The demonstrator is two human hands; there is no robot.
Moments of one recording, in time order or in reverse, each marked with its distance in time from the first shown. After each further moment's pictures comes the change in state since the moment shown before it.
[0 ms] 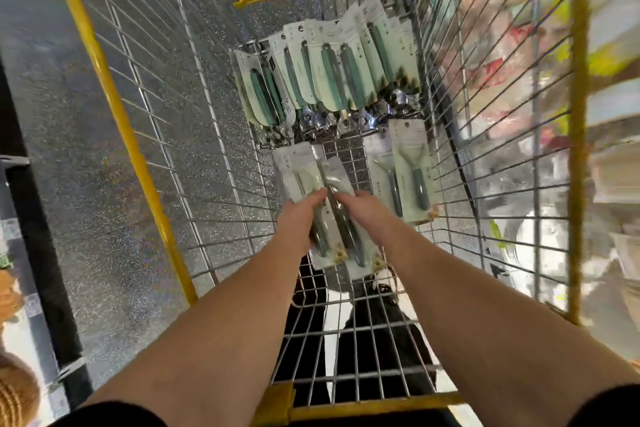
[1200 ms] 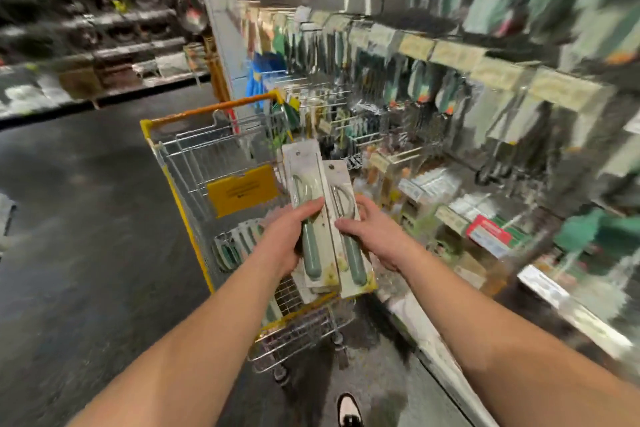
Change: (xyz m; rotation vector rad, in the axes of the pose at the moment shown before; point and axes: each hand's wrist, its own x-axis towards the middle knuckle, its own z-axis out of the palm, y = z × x) left_hand -0.499 -0.068 -0.018 0.047 -0.686 0.788; right_hand -0.515 0.066 -0.055 0.166 0.426 -0.840
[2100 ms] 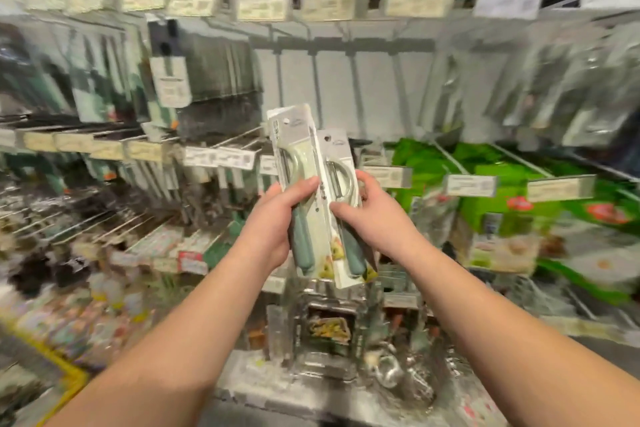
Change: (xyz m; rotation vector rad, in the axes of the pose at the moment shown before) left_hand -0.262 -0.100 0.428 0.077 -0.816 0.037; right_hand -0.478 -0.004 -0.292 -0.347 1.028 -0.085
